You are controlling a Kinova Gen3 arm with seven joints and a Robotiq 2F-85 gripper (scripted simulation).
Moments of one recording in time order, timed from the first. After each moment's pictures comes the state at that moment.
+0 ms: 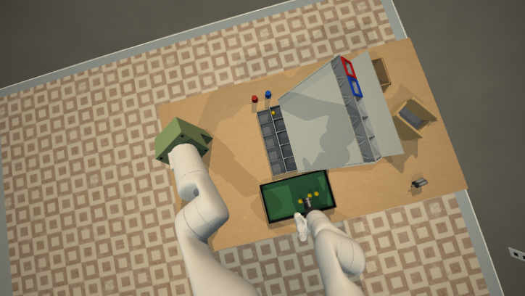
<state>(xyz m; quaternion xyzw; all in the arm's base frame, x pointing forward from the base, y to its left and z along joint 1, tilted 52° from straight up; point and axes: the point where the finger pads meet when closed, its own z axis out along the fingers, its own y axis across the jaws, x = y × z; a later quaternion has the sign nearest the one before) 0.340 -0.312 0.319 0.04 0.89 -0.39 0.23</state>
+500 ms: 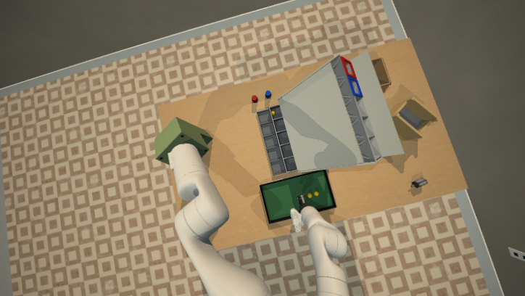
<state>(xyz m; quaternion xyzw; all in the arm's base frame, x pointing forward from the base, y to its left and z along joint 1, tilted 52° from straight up) 0.362 -0.374 0.265 0.04 0.91 -0.36 0.22</state>
